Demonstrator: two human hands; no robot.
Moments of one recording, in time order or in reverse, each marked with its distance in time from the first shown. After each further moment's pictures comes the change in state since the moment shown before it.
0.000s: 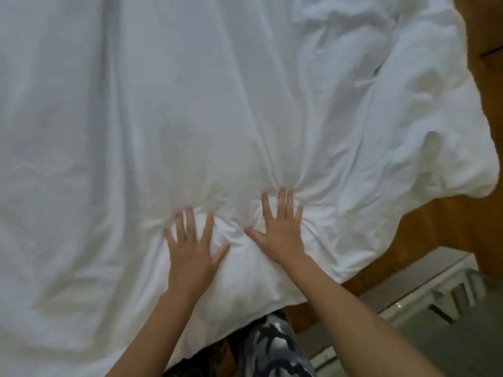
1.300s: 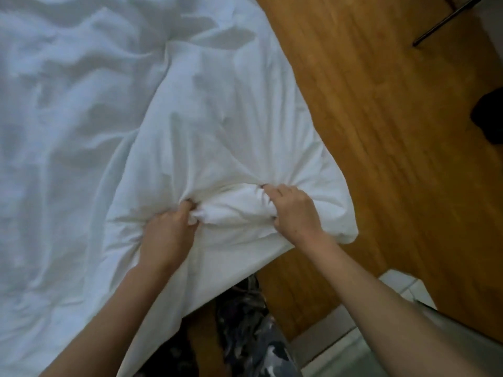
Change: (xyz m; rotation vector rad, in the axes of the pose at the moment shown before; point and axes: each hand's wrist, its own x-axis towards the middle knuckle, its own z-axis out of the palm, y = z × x) left_hand 0.219 0.448 0.036 0.091 0.093 0.086; right_hand 0.106 0.500 -0.157 0.050 0.250 -0.194
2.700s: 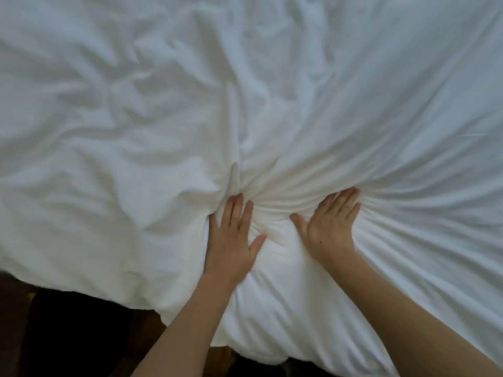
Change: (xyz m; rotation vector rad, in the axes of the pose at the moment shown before) left_hand -0.397 -0.683 0.023 -0.023 0.235 -0.518; right_hand 0.008 -0.809 0.256 -0.258 -0.358 -0.131
